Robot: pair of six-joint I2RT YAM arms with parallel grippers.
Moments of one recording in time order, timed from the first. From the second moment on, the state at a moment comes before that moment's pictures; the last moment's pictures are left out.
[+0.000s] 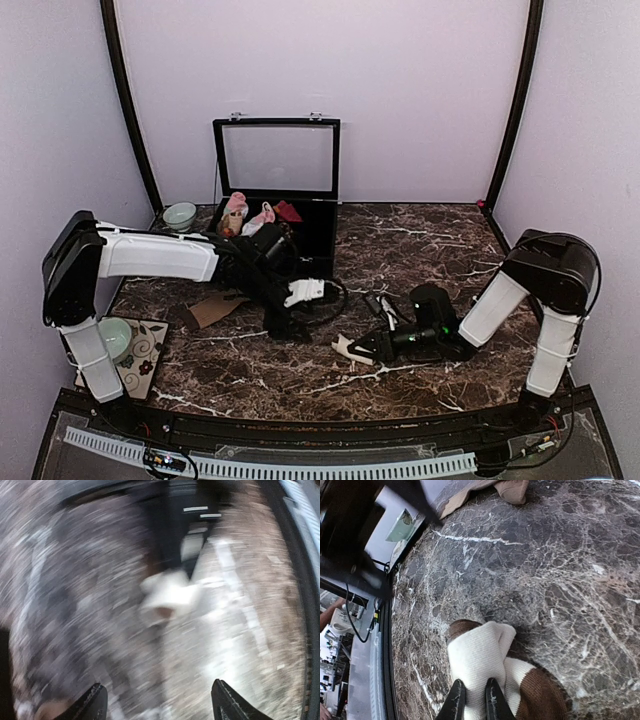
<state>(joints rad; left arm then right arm) -0.78 1.79 1.21 -0.47 0.41 0.65 0.80 1.87 0.46 0.83 -0.61 0.47</state>
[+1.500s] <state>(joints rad) -0.92 2.14 1.52 -0.50 0.48 0.70 0.67 1.69 0.40 0.66 -0.67 0.50</state>
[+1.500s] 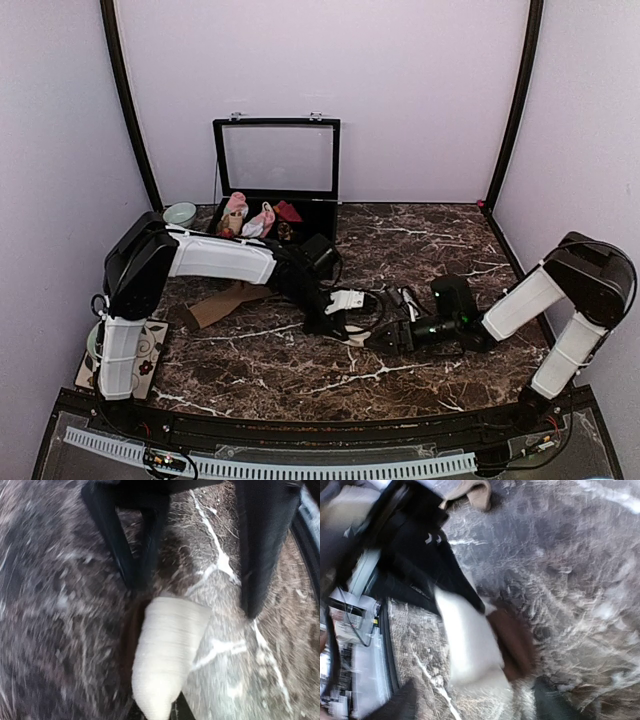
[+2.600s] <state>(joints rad) -0.74 2.14 1.90 -1.18 1.36 0.59 0.77 1.06 0.61 0.33 -0.63 -0.11</state>
